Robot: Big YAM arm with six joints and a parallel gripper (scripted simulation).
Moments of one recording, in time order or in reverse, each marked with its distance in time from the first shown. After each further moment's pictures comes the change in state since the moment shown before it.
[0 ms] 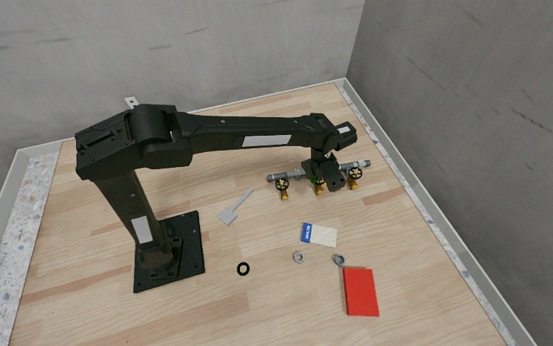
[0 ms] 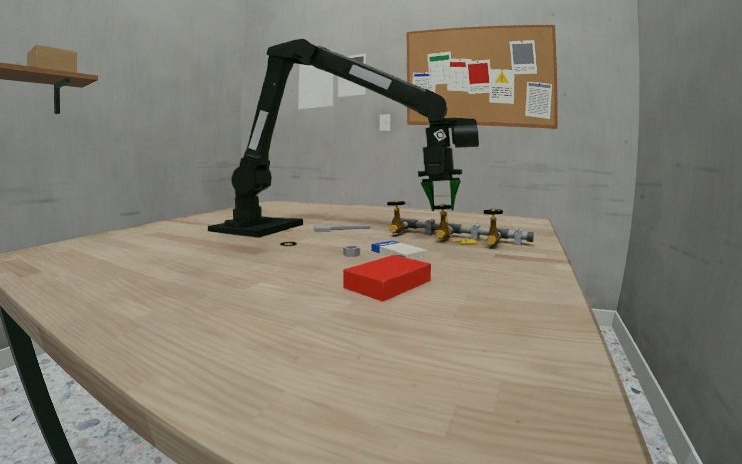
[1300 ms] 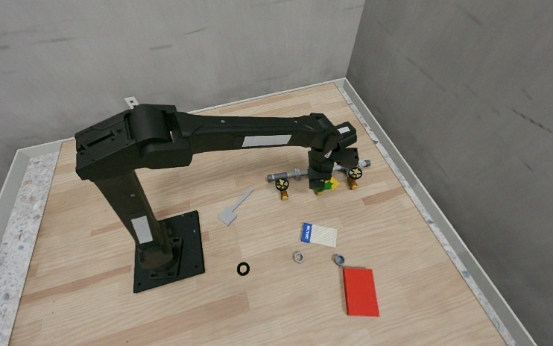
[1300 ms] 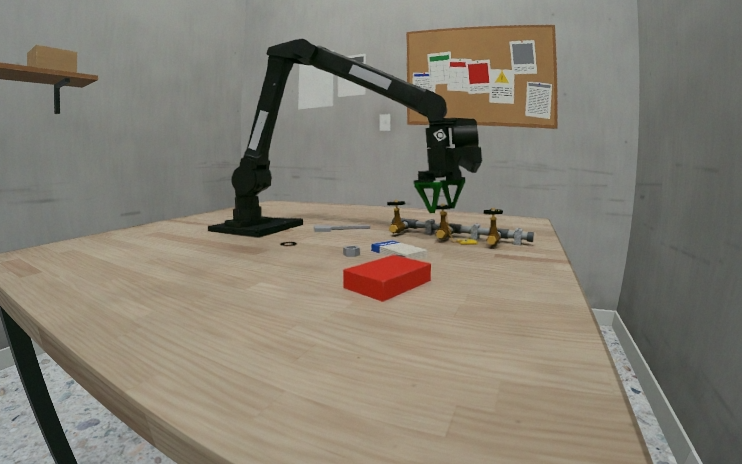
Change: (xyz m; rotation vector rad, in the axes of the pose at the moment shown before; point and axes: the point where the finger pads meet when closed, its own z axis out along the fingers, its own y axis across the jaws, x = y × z) arm 0.003 -0.001 0.000 -0.004 0.016 -1.151
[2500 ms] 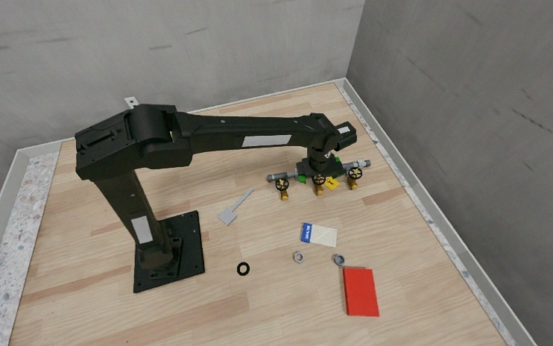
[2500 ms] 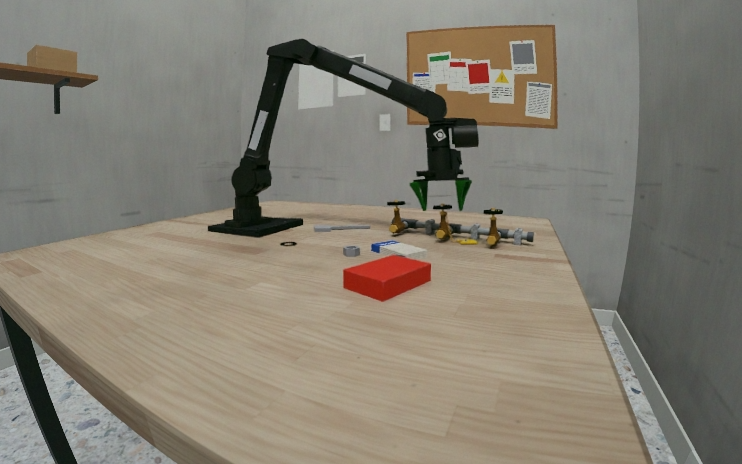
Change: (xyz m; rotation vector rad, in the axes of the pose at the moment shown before) arm -0.002 -0.003 0.000 0.021 0.008 -1.734
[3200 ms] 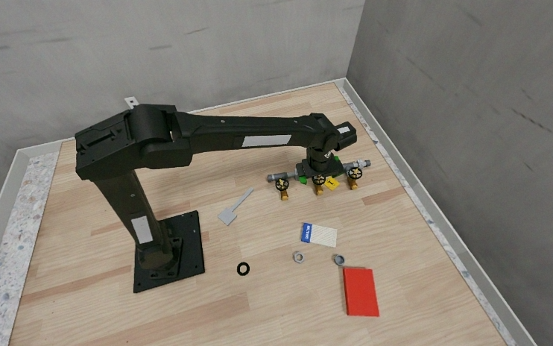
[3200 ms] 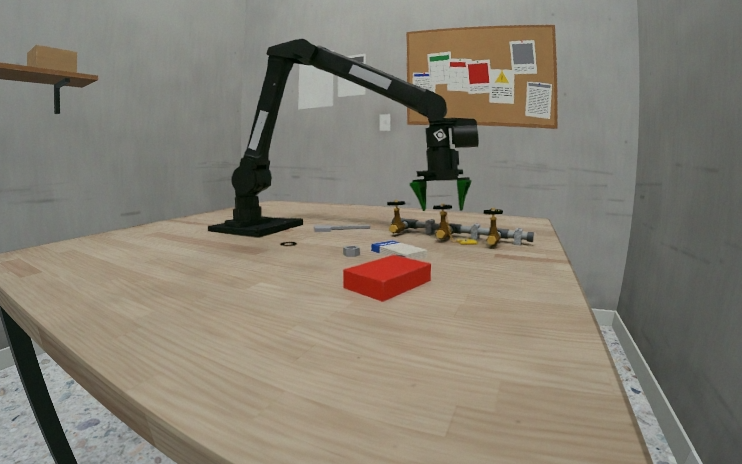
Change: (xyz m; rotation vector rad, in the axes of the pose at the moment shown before) arm 0.000 0.000 0.000 0.000 0.000 -0.069
